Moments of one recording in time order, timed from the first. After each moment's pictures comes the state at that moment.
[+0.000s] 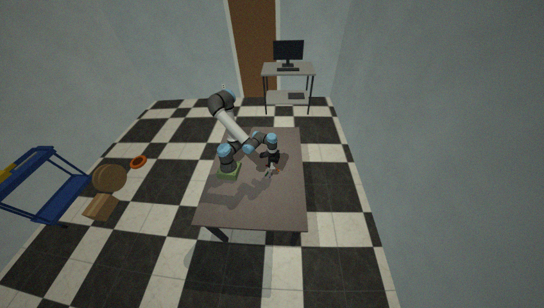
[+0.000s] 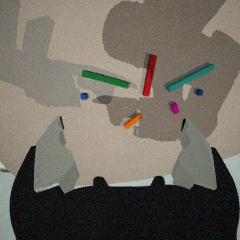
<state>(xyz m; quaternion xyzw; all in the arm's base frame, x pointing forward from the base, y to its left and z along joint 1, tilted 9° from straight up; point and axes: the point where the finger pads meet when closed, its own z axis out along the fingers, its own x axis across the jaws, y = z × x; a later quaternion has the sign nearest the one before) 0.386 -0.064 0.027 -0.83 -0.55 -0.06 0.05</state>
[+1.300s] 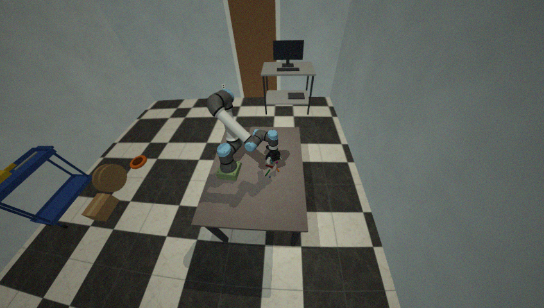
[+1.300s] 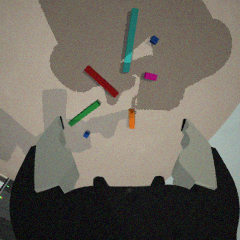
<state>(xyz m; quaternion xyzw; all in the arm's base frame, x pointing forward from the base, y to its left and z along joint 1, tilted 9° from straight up) 0.408 -0.024 0.036 -0.99 -0.13 -0.03 0.07</state>
